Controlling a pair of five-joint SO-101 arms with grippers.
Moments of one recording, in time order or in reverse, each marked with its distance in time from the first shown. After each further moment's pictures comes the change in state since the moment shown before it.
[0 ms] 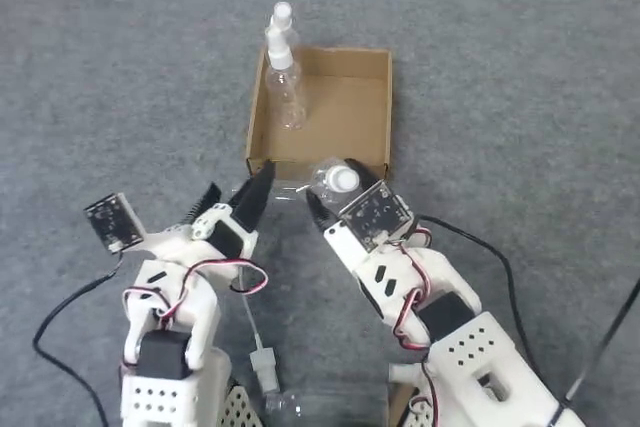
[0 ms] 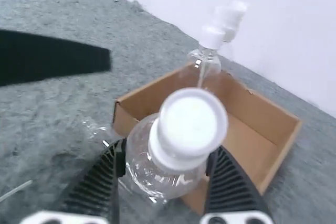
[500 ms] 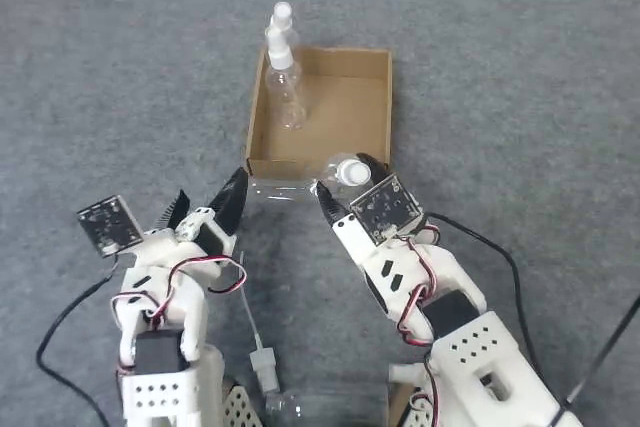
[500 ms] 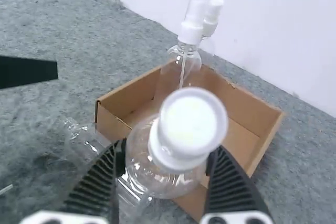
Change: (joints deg) left arm -9.7 0.0 3.8 -0.3 -12.4; right arm 2.5 0.0 0.0 0.0 -0.3
